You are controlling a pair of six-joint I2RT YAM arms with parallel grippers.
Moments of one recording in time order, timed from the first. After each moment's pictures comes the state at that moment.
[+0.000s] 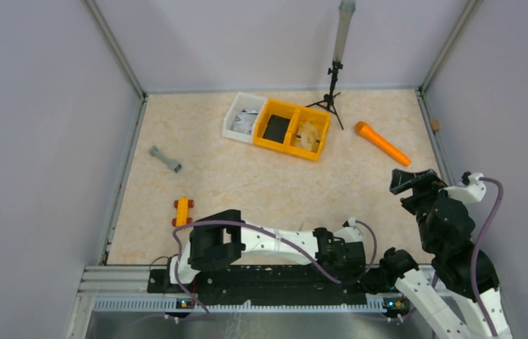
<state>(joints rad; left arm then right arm) -1.52 2.08 1.56 -0.82 -0.37 -0.59 0.42 0.28 0.82 -0.77 0.59 0.79</state>
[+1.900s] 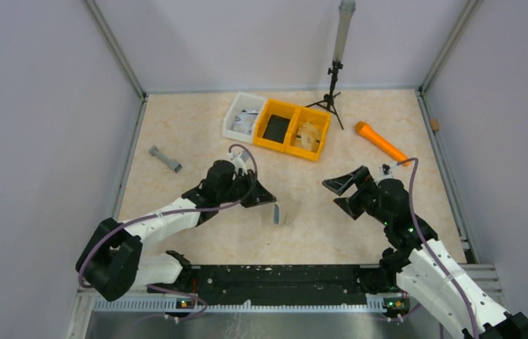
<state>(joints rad) -0.65 1.24 0.57 0.17 0.44 -0.94 0.44 0.58 0.40 -0.24 -0.13 1.25</state>
